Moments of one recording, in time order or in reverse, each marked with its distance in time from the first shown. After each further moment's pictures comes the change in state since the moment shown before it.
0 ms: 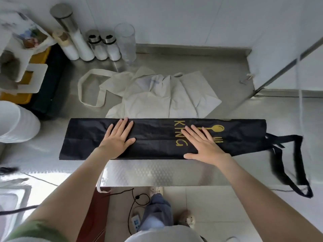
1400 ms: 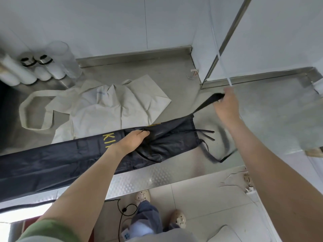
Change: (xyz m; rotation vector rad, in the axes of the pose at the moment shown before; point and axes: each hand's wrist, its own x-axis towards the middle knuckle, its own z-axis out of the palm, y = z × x) left_hand 0.056 0.222 -0.063 -0.928 -0.373 -0.104; right_hand -0.085 0.163 -0.101 0.661 0.832 0.824
